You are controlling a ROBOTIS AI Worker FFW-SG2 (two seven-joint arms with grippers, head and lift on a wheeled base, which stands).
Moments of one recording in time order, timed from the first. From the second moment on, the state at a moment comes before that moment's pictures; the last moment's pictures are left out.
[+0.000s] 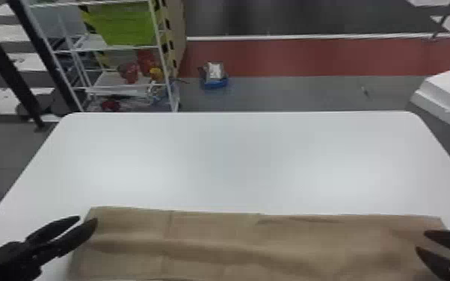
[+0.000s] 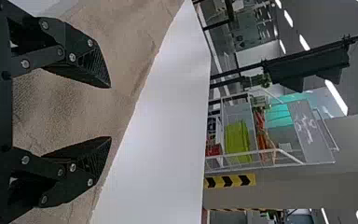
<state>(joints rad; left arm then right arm) 0.31 0.00 0.69 -2.02 0.05 0.77 -1.07 0.36 -0.22 -0.58 -1.71 -0.16 0.19 1.36</state>
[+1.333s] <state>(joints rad) 0.20 0.00 0.61 -1.93 0.01 0.87 -0.97 0.37 -0.24 -0.55 -1.62 -0.14 0.03 1.35</state>
